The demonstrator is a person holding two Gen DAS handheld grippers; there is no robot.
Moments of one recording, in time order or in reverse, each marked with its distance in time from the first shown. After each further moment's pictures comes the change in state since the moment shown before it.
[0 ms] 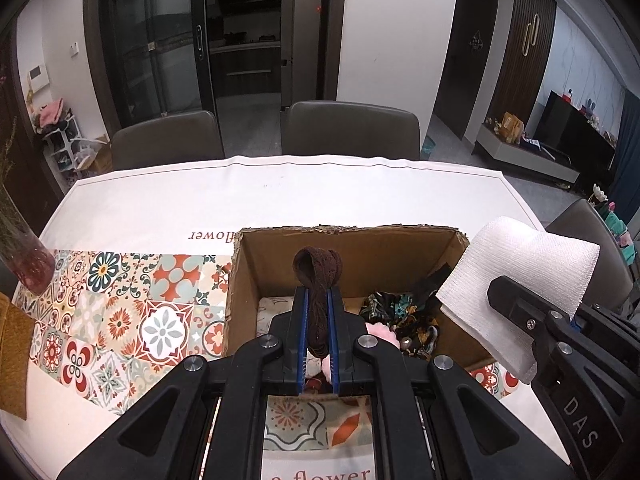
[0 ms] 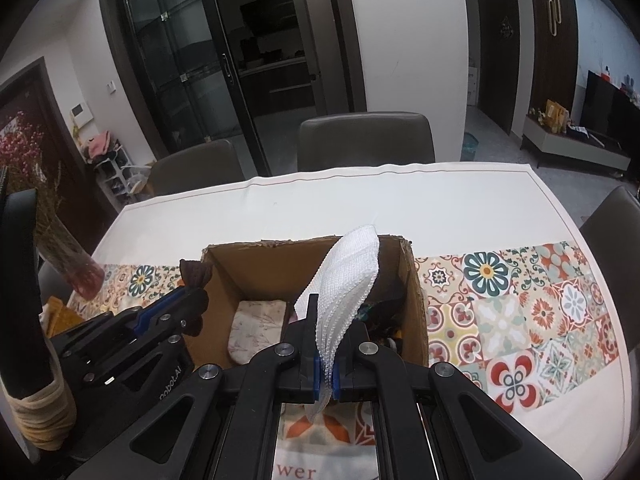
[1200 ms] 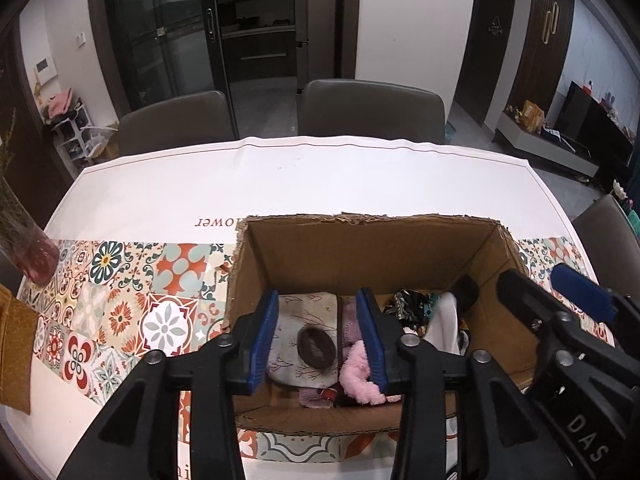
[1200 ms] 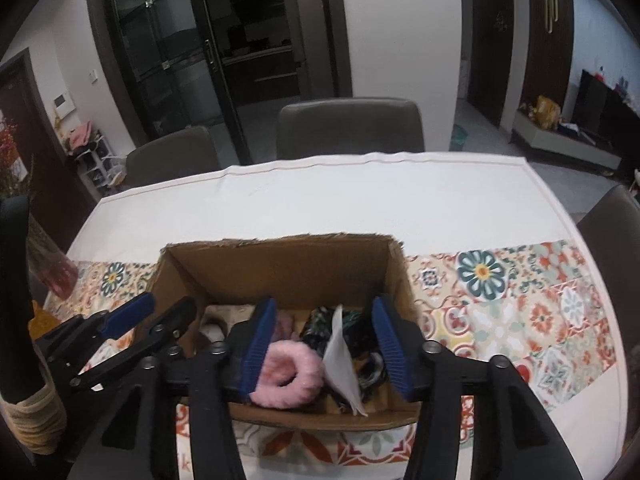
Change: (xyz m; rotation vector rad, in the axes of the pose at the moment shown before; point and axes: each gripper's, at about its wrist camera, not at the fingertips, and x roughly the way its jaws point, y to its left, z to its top) left arm 0.042 0.004 0.002 -0.013 0.061 0.066; right arm 0.037 -0.008 0.006 -0.004 0.025 -0.076
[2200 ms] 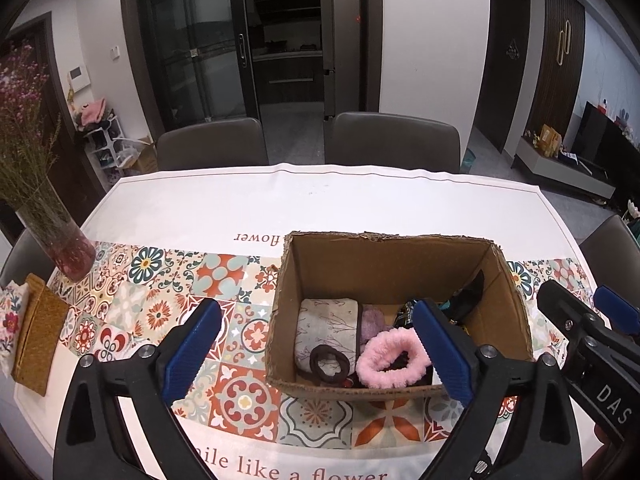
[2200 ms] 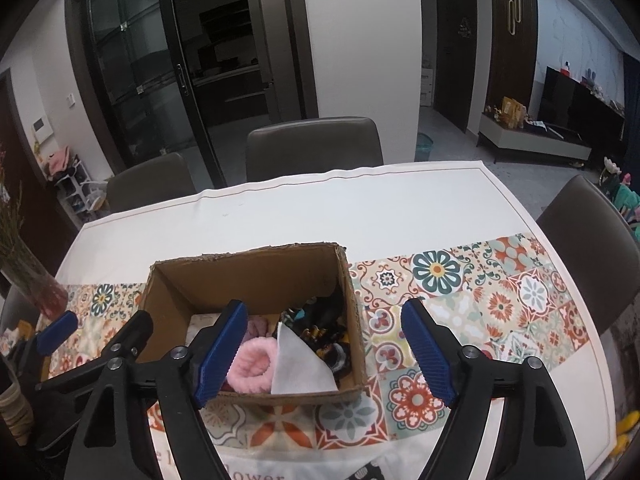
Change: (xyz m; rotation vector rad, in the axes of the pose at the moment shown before) left arm -0.058 0.004 -0.010 -0.039 -0.097 0.092; right arm -0.047 -0.023 -0.005 0.071 -0.052 -0.085
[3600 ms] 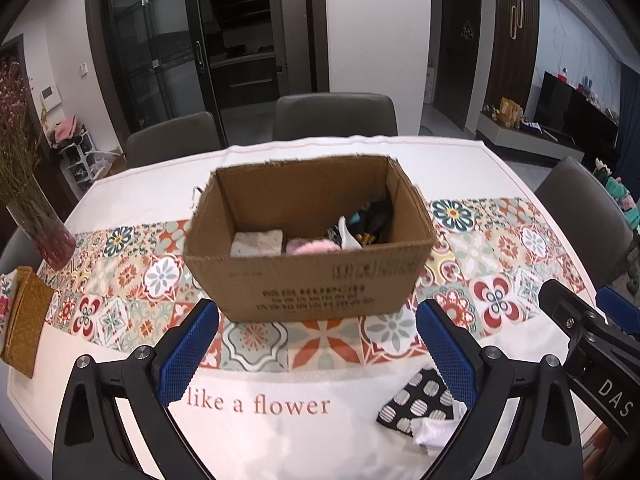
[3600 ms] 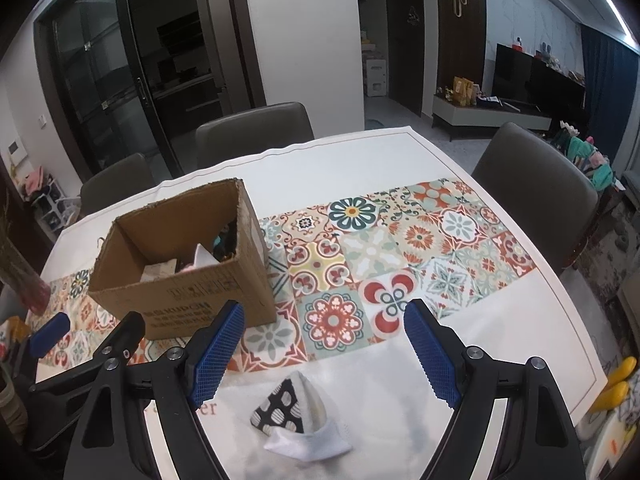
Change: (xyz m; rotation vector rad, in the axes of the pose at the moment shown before) left arm -0.058 -0.071 -0.095 0.108 0.000 -0.087; right arm -0.067 -0.095 -0.097 0.109 -0.002 -0.097
